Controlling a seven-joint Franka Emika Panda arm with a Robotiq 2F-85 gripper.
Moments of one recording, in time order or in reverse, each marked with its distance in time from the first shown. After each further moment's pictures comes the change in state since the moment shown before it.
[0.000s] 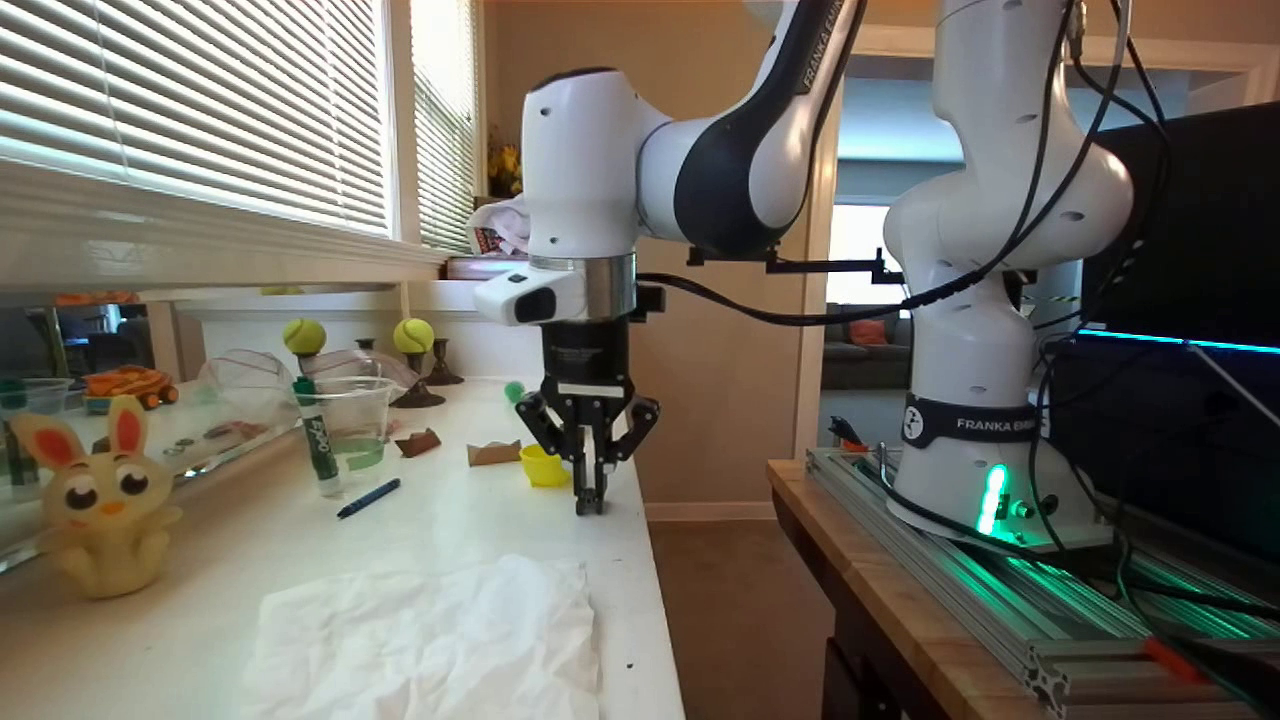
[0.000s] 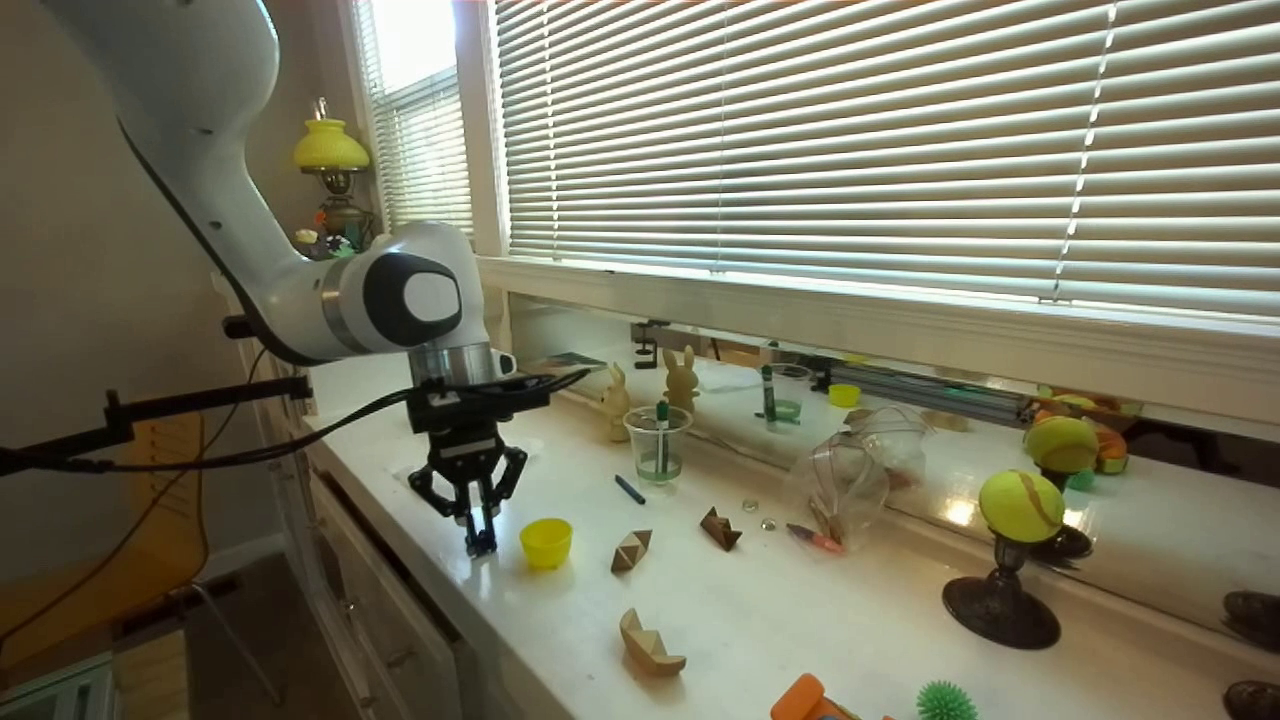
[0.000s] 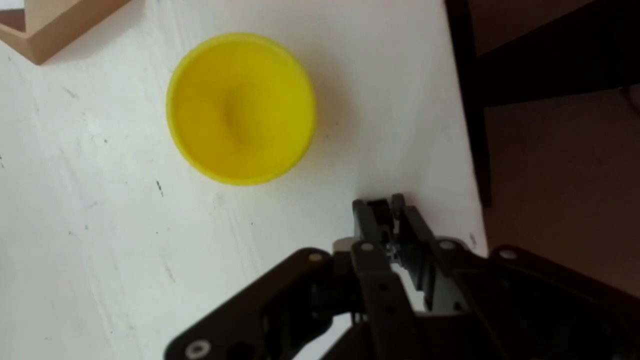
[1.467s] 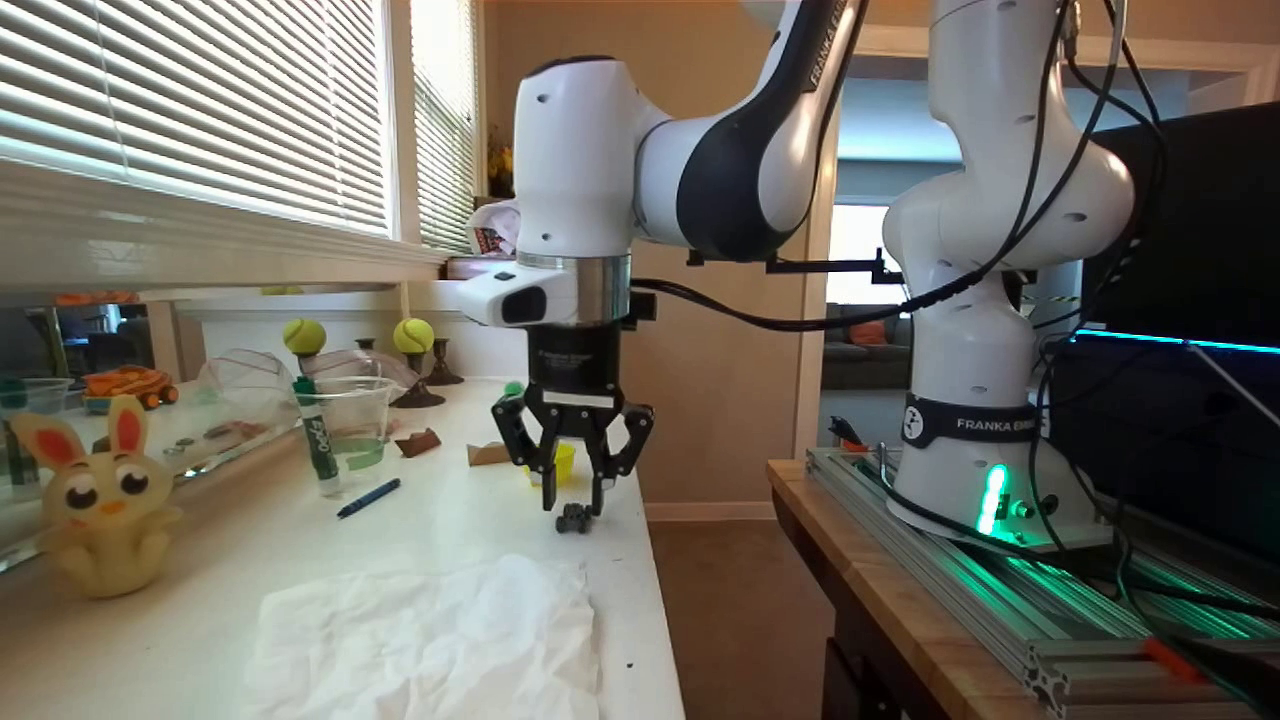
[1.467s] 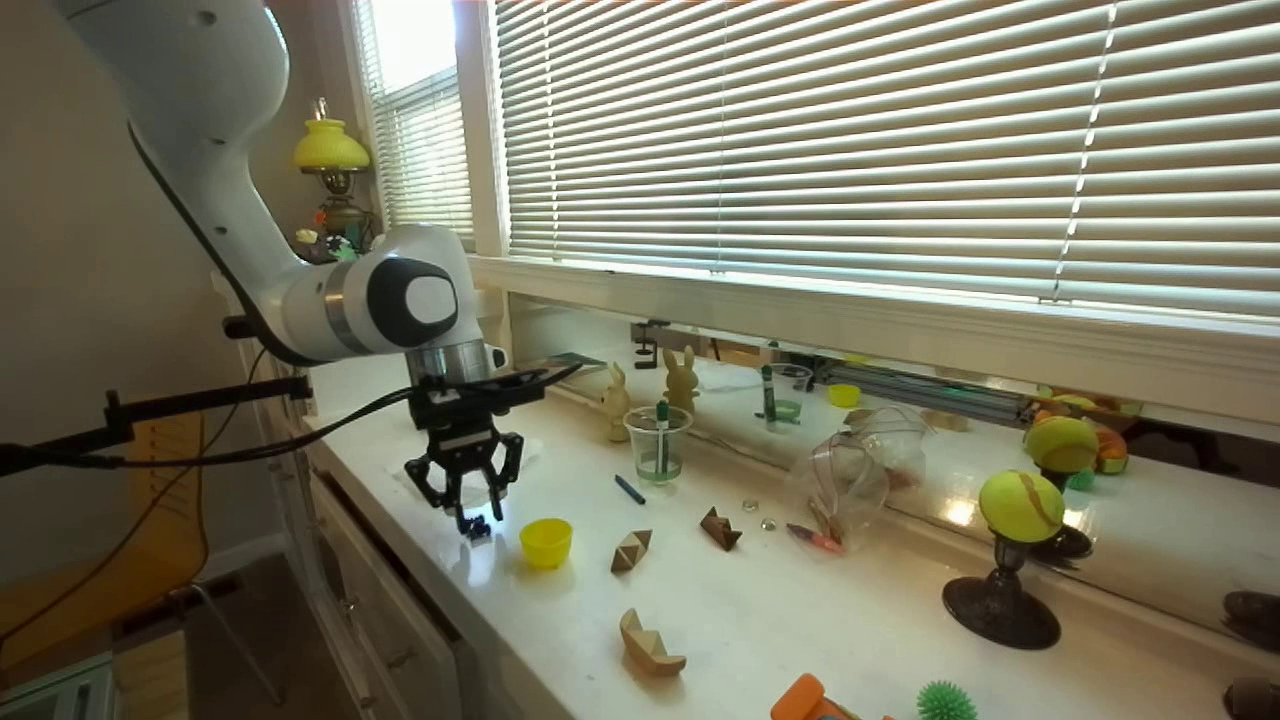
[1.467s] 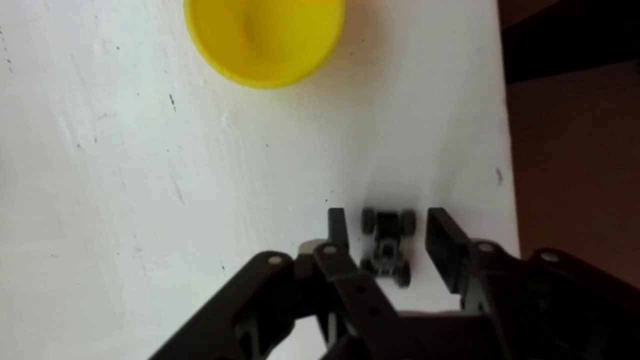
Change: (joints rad) arm 0.016 0.038 0.034 0.031 0.001 0.048 0.007
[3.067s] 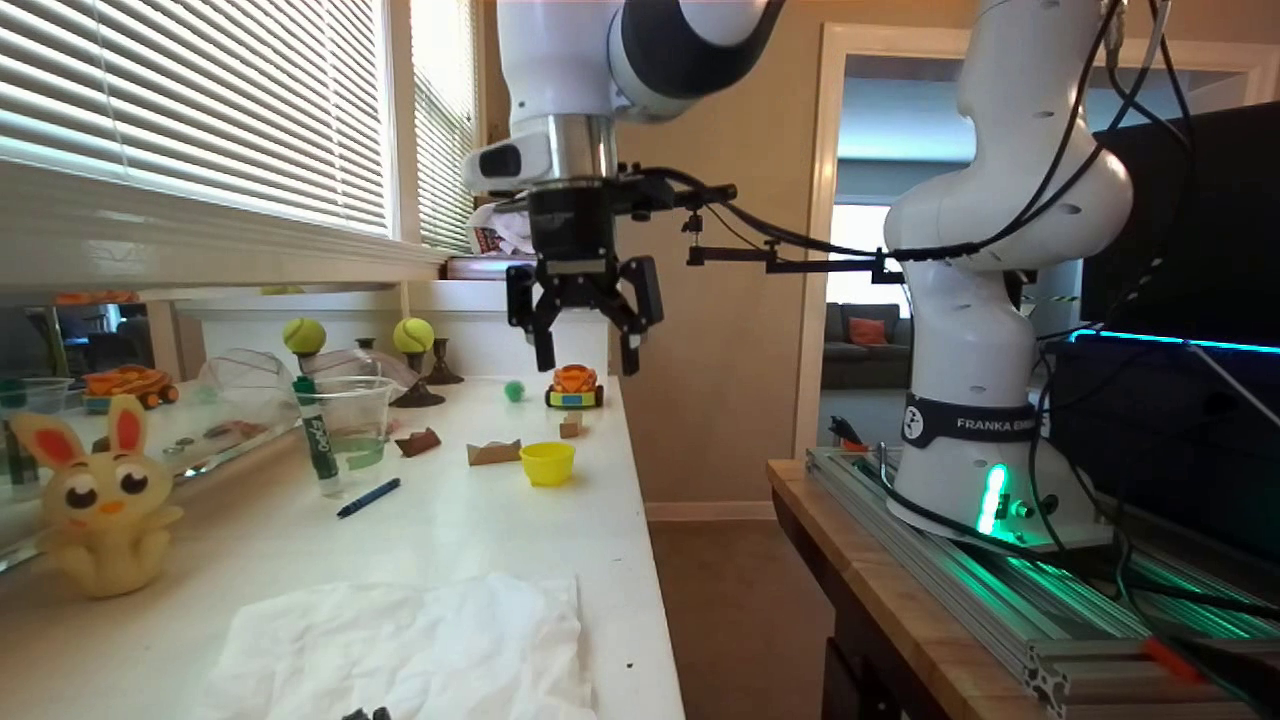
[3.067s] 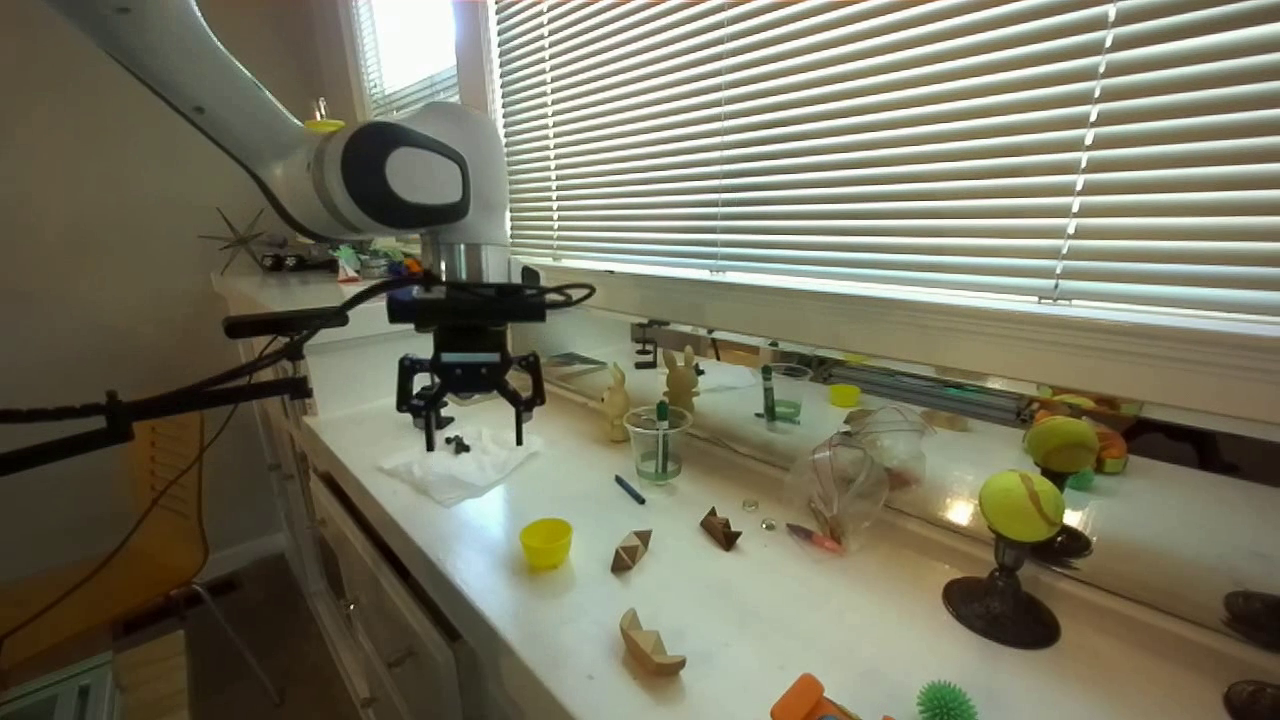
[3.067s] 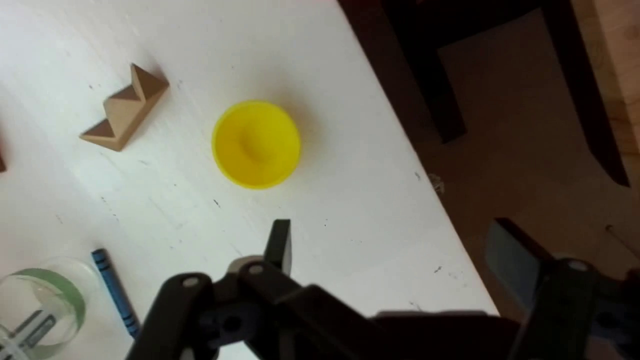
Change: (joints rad) arm -0.025 -0.267 -0.078 0.062 0.287 -0.382 -0.025
